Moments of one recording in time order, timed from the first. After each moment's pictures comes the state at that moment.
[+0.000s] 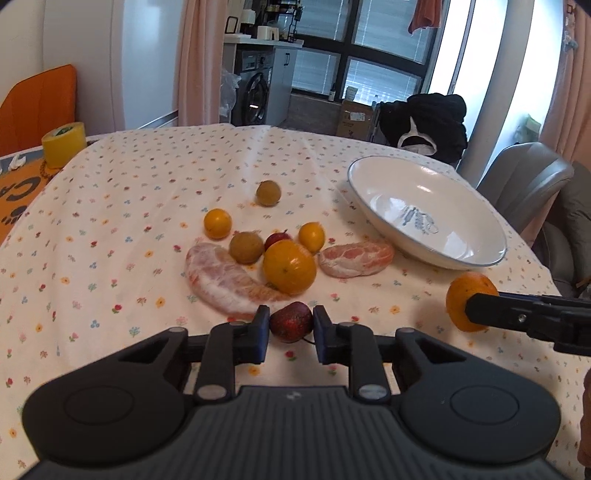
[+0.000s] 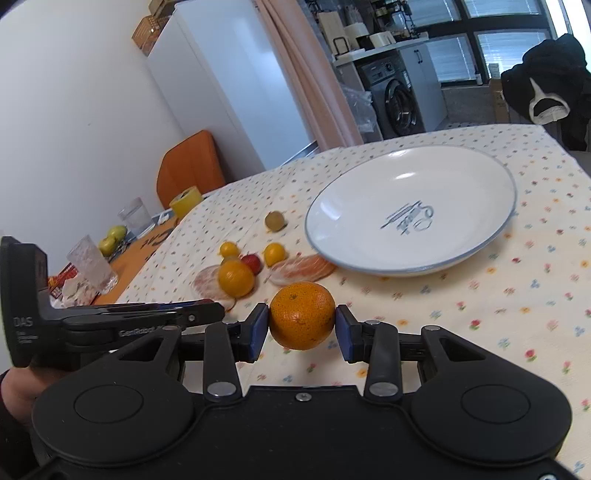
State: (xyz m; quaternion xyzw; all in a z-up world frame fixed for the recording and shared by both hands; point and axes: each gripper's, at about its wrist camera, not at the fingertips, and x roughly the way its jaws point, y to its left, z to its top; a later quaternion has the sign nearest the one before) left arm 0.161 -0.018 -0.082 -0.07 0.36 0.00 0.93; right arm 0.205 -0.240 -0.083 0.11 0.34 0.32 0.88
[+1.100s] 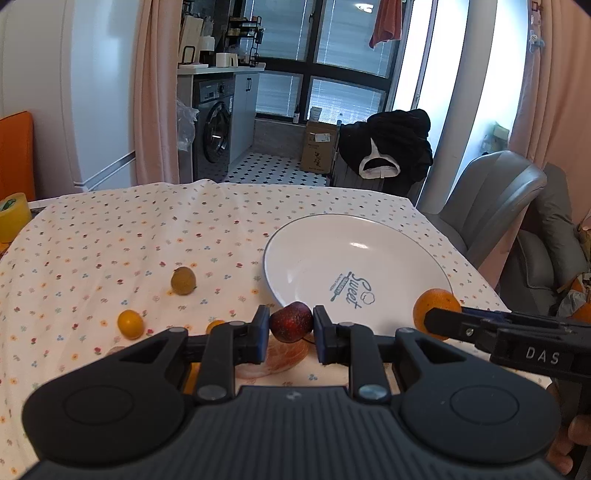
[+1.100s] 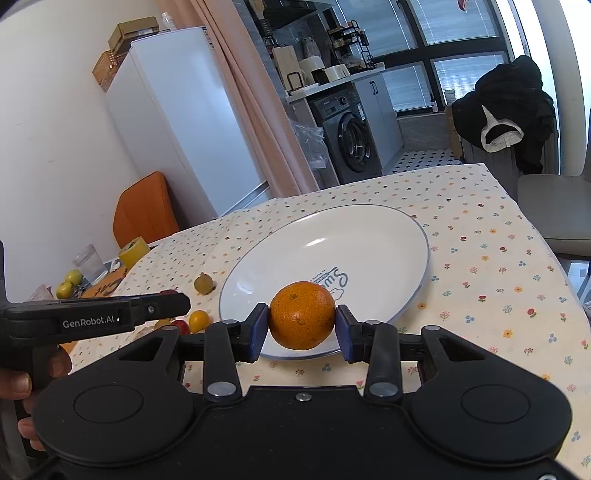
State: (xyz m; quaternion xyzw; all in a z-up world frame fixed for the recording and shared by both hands) left arm 0.219 -0.076 -0.042 -0.05 0.33 -0.05 0.94; right arm 0.251 -0.281 -0.076 0.12 0.30 0.26 0.91
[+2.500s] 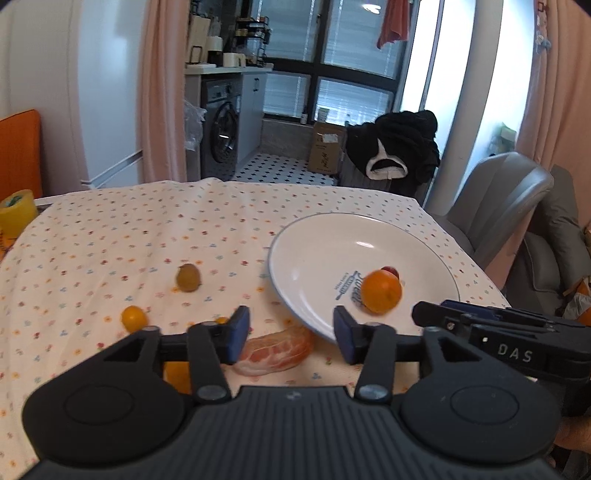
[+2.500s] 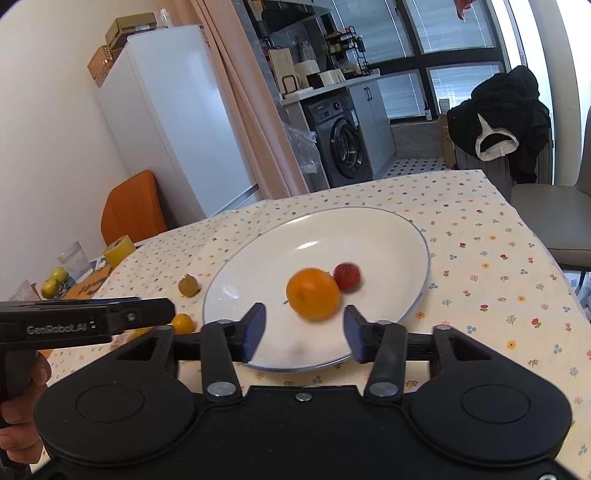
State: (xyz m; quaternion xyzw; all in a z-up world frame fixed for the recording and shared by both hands) left arm 0.210 -0.074 -0.043 -0.05 0.32 -0.02 0.94; right arm 0.251 -0.270 -0.080 0.10 0.29 0.24 0.92
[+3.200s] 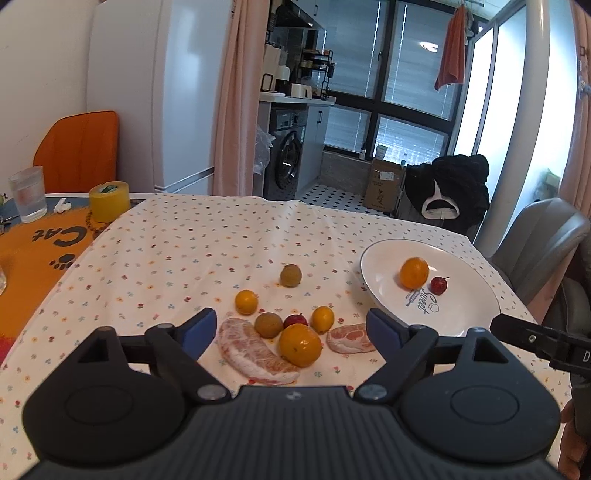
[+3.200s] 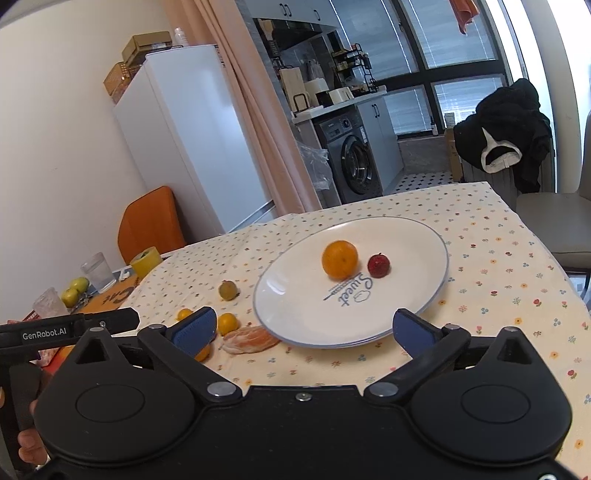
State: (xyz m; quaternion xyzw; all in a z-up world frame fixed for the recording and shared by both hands) left arm 0.139 -0.022 -0.028 -0.08 0.27 0.07 0.96; right arm 0.207 -0.262 -0.061 0.12 0.26 0.25 0.92
